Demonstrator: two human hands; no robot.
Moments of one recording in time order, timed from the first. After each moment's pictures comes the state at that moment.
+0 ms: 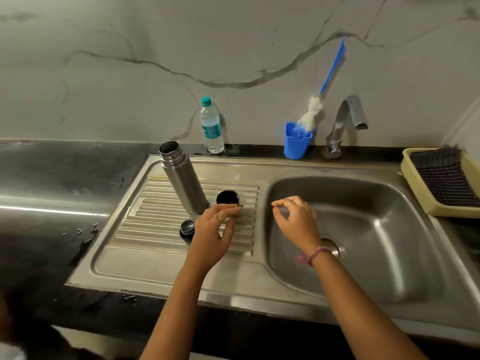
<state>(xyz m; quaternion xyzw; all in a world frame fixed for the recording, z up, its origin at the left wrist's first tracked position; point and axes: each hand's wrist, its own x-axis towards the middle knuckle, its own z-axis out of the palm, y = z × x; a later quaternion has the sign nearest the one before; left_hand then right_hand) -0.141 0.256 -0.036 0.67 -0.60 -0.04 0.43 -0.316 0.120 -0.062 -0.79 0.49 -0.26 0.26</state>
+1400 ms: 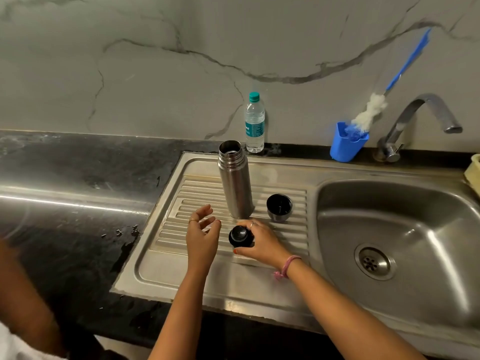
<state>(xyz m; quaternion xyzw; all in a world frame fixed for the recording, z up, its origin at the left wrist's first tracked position) -0.014 0.286 -0.063 0.72 -0.24 -0.23 0.61 -0.138 0.185 -0.105 -0.86 0.32 -0.13 0.39</state>
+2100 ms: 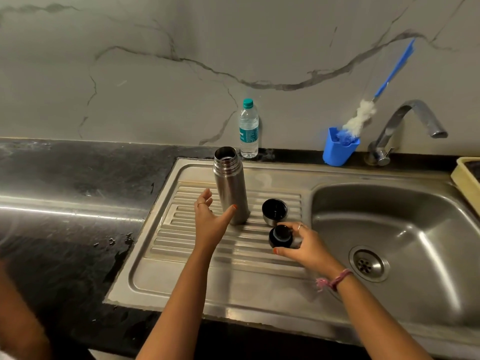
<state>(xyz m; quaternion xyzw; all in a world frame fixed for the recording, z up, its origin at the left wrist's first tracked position) 0.003 0.231 -0.066 0.74 -0.31 -0.23 0.54 -0.233 0.163 -0.082 -0.75 0.41 -0.20 0.49</state>
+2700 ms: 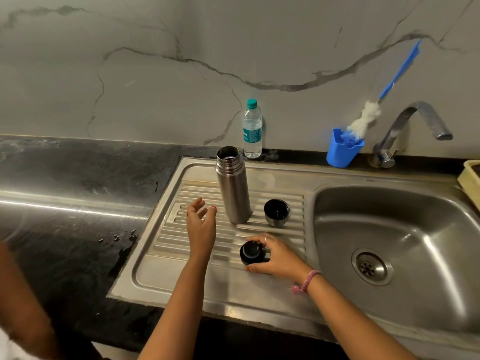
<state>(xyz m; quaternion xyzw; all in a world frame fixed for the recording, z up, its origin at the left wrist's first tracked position) 0.001 0.249 -0.066 0.73 -0.20 -0.21 0.62 -0.185 0.184 -0.101 -0.83 0.31 -0.09 0.46</state>
